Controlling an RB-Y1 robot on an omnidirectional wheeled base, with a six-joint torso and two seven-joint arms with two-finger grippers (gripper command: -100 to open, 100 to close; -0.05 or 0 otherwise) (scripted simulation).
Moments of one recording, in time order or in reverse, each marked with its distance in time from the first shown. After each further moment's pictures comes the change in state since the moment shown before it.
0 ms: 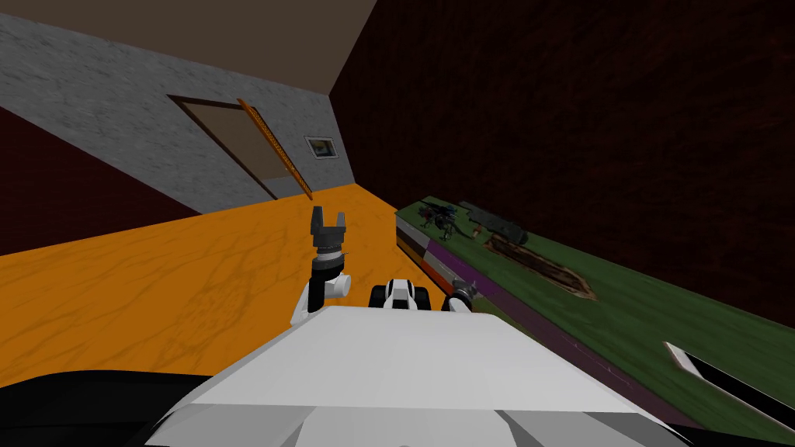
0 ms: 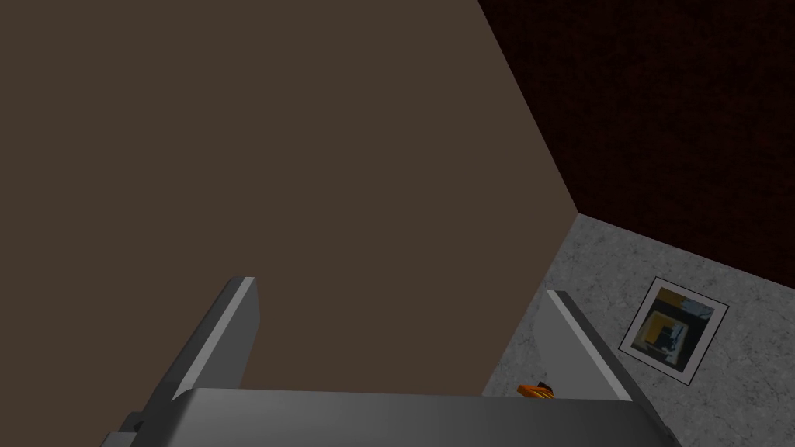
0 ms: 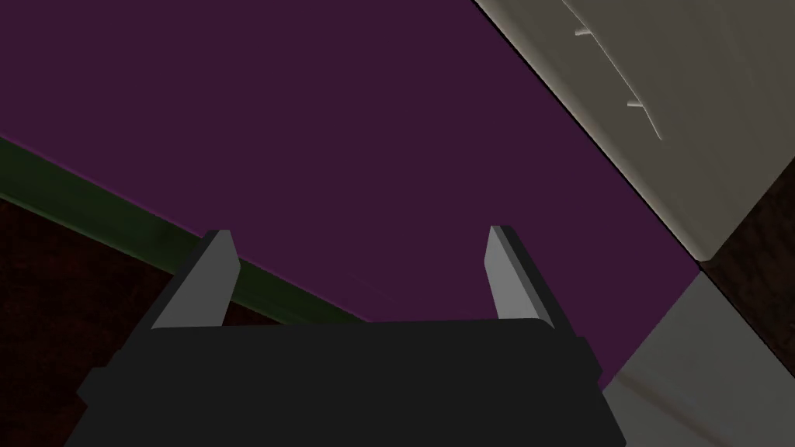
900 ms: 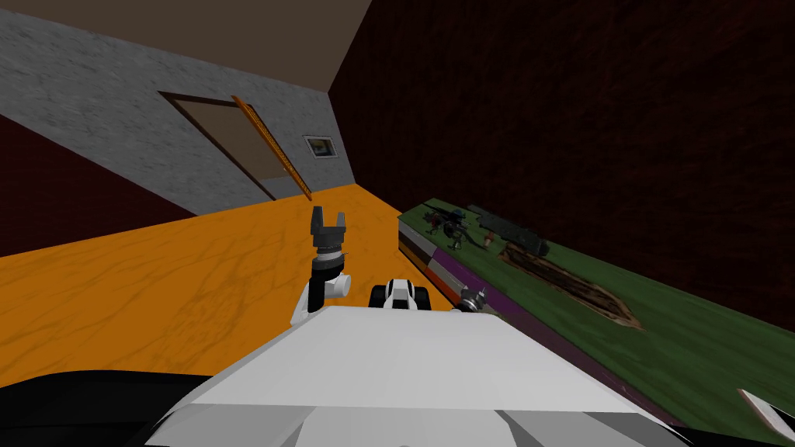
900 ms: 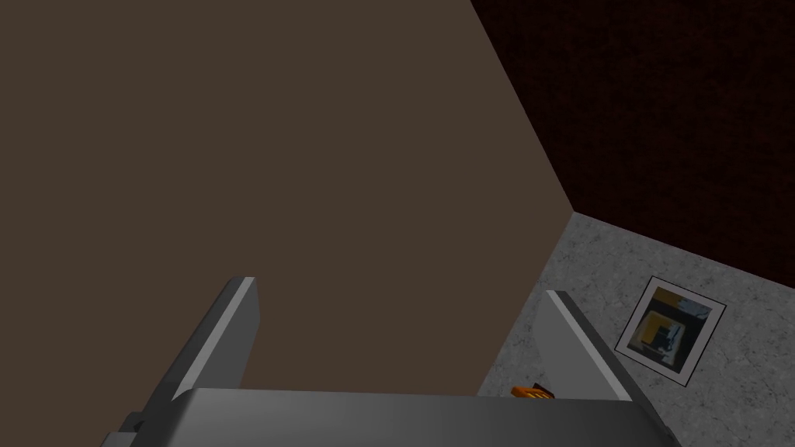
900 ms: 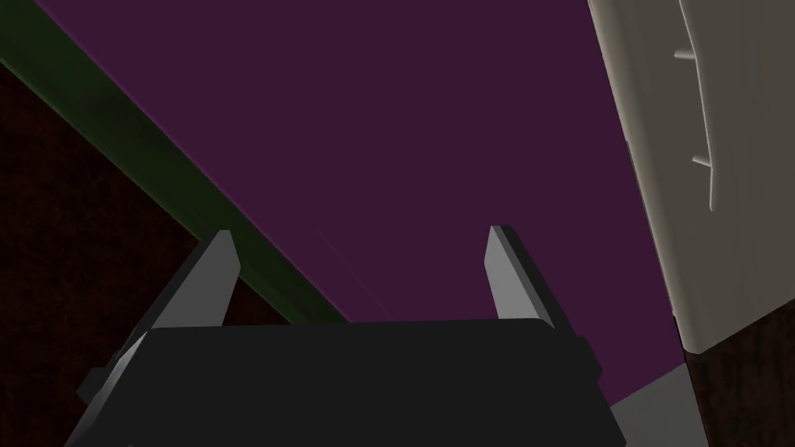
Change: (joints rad) left arm 0.000 0.000 0.000 0.000 0.000 0.000 0.000; right arm -0.017 0.003 0.001 0.227 0.262 0.200 -0.038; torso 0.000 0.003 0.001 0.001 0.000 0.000
